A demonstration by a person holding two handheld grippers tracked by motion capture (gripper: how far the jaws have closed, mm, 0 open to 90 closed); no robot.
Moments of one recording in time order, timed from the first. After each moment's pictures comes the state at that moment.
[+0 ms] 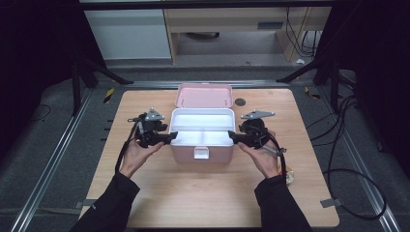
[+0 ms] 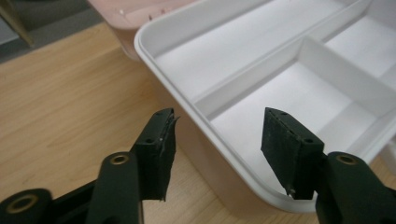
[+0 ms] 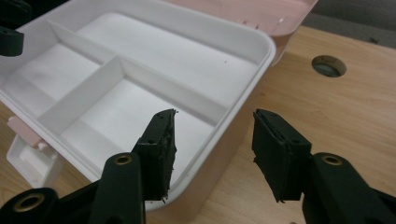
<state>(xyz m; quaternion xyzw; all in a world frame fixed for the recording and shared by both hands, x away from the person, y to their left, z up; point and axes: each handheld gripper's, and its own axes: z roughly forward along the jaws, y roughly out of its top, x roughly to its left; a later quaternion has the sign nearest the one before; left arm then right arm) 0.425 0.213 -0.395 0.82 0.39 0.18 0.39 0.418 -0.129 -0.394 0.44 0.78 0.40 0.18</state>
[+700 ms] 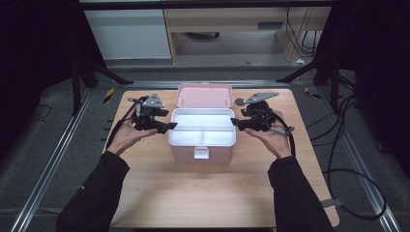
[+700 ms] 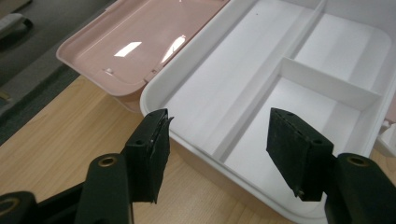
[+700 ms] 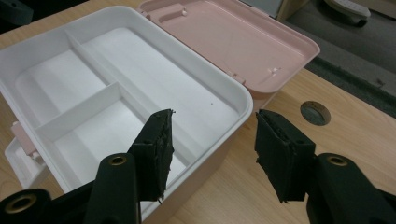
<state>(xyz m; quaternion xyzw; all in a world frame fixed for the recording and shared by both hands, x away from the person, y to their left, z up) 0.462 0.213 -0.358 0.89 0.25 0.17 0.36 0.451 -0.139 -0.355 0.35 0.83 0.39 0.19</state>
